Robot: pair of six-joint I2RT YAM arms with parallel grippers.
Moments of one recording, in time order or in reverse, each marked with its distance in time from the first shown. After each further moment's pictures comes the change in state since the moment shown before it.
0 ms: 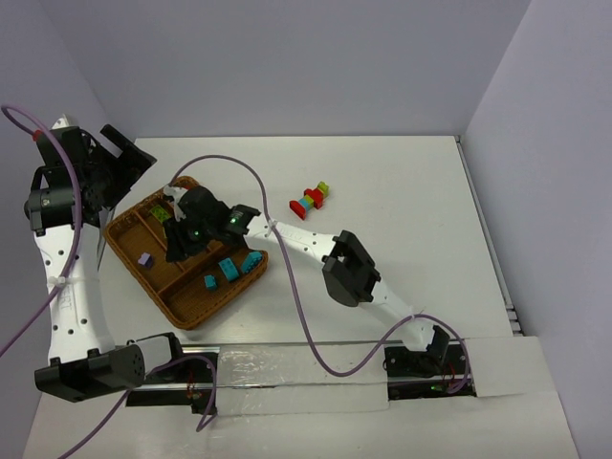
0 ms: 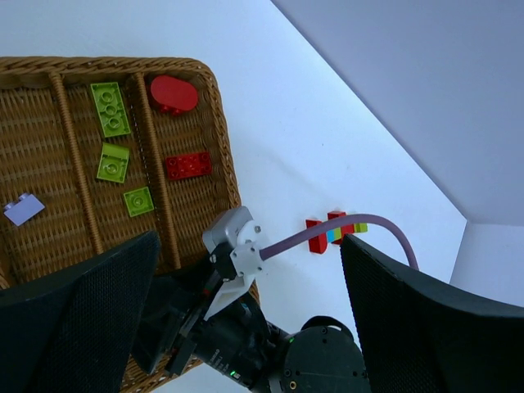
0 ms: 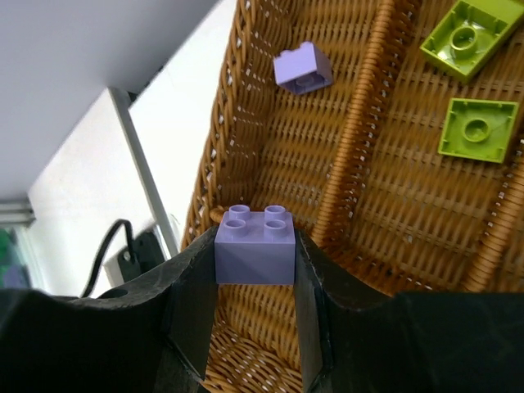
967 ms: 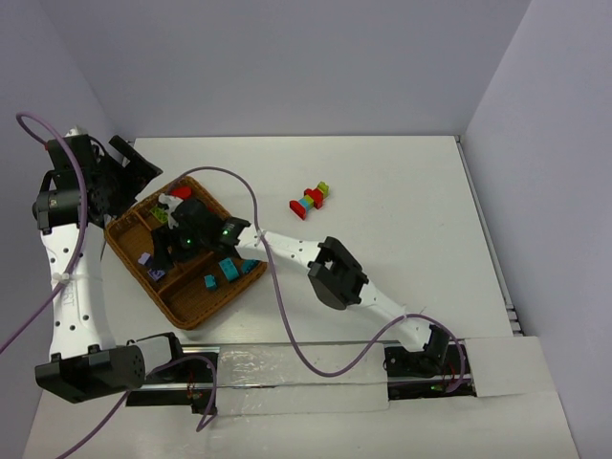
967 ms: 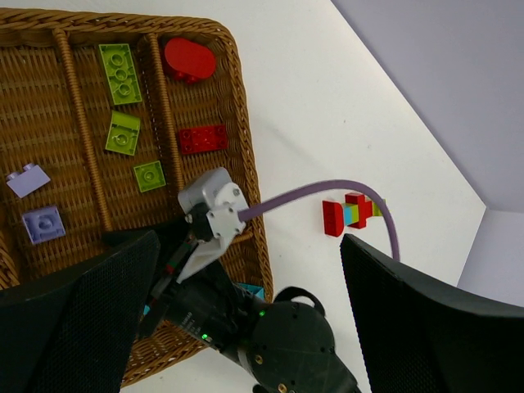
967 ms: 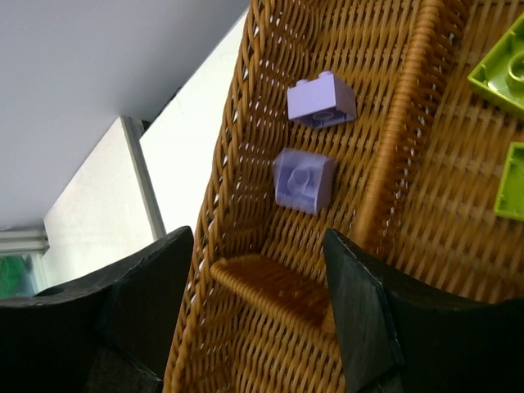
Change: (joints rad) left arm 0.000 -0.008 -0.083 -0.012 0.012 -0.001; right arm 0.022 0.150 0.090 0.150 -0.013 0.091
